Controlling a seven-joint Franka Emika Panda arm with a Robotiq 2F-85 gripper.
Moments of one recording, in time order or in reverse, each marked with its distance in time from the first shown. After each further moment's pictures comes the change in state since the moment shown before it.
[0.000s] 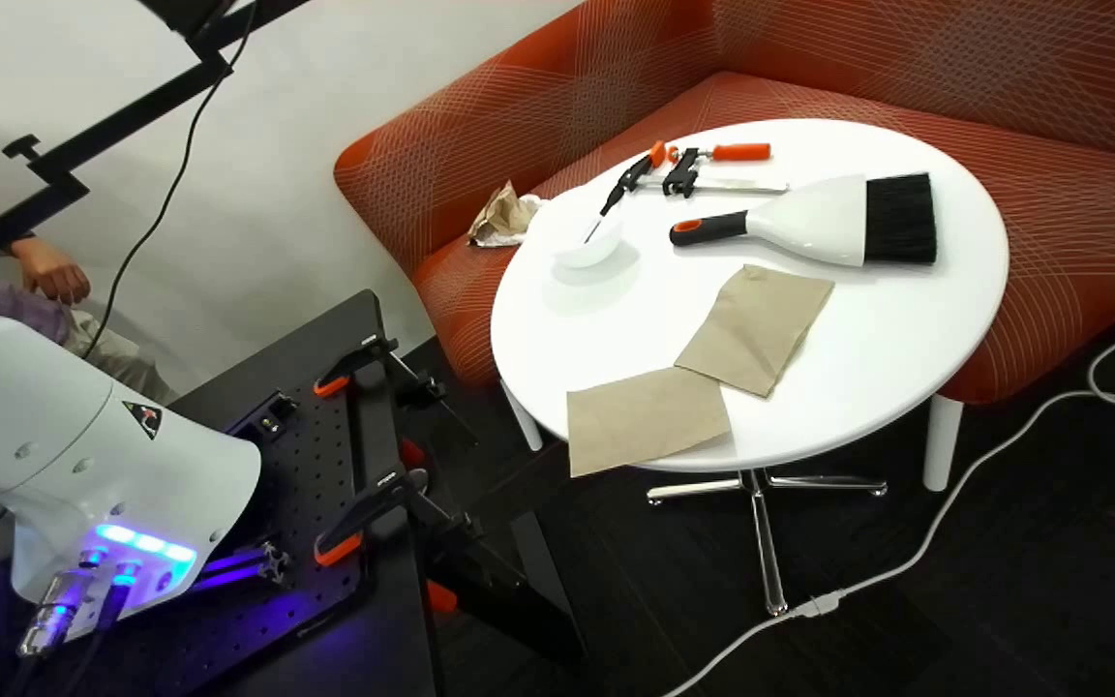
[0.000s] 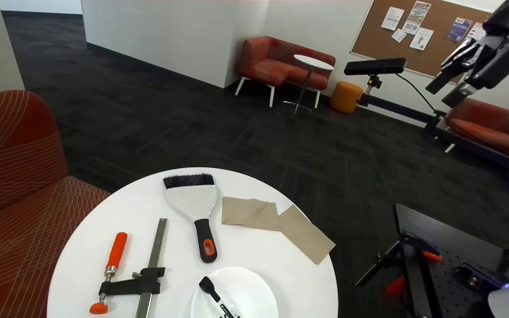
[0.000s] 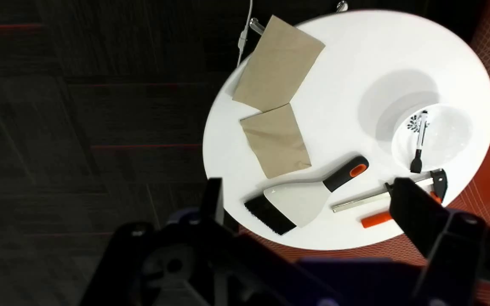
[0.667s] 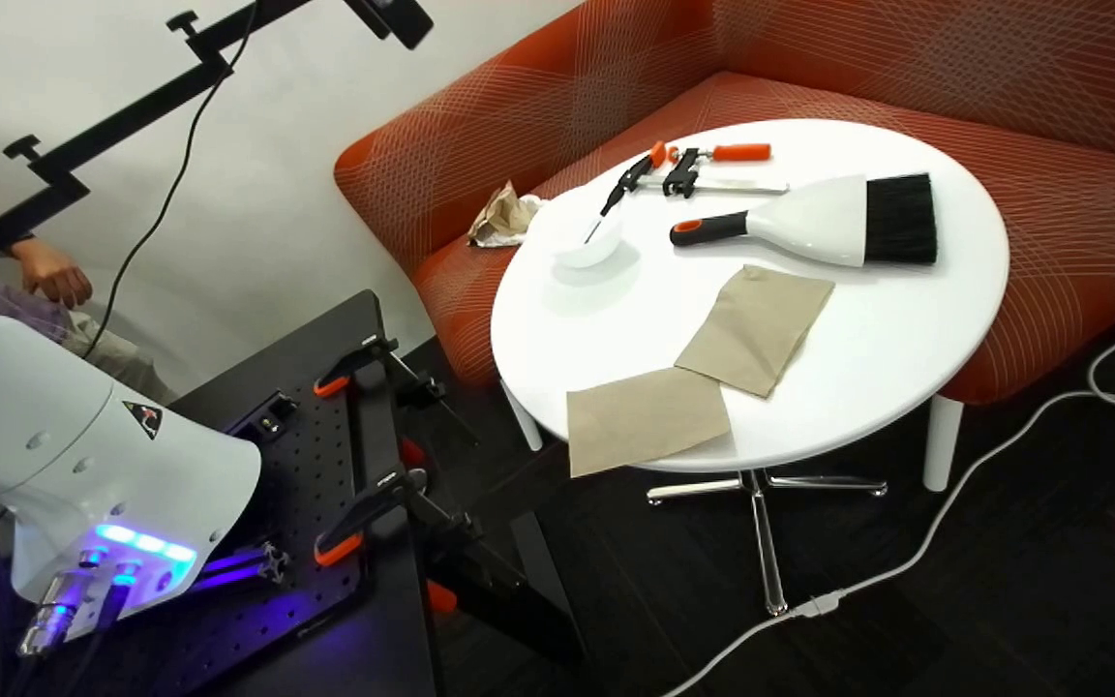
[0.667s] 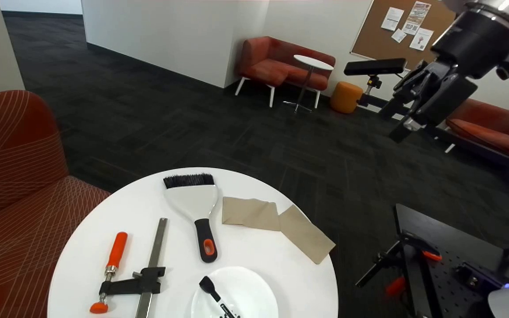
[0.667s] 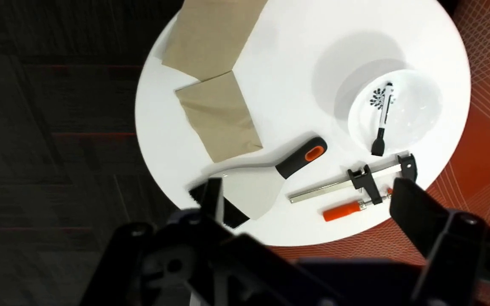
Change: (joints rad) arm 0.152 0.284 0.195 -0.001 0.120 0.288 0.213
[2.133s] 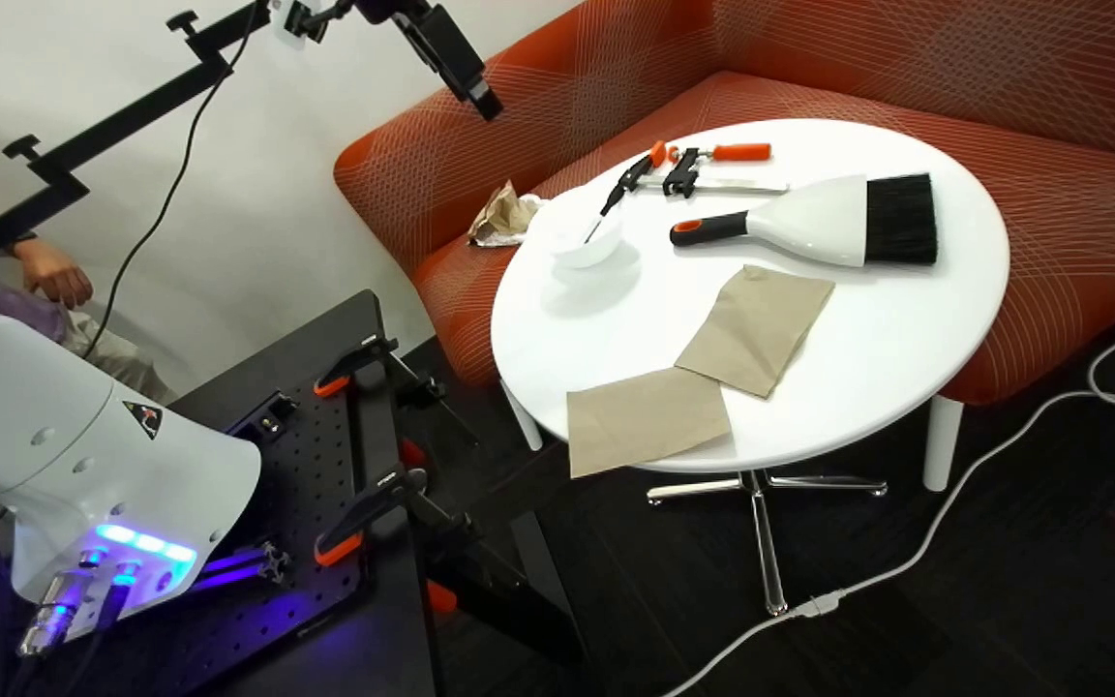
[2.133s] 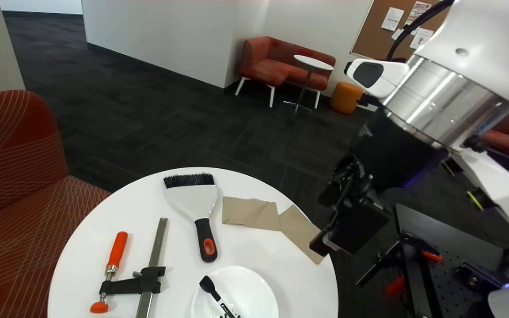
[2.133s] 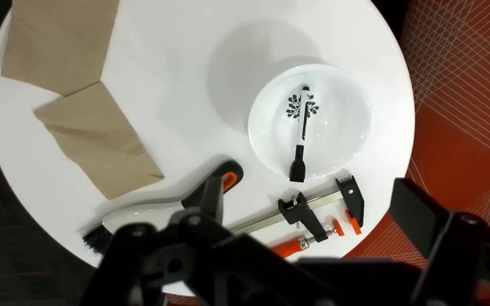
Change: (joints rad) arm 0.064 0.501 0.298 0.155 0.009 0.266 0.398
